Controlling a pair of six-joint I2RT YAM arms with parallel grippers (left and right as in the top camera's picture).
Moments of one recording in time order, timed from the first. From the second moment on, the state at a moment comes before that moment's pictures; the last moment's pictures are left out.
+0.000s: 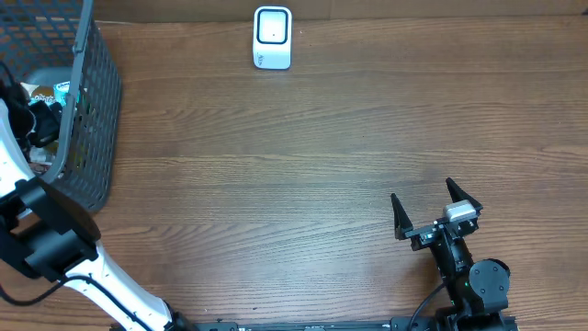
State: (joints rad) left arm 0.59 2.17 2.09 -1.36 -0.04 -0.01; right arm 0.15 0.01 0.02 -0.02 -0.12 -0.06
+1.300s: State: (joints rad) left arm 0.59 2.00 2.10 -1.28 0.01 0.00; right arm 0.15 0.01 0.02 -0.02 -0.12 -0.06
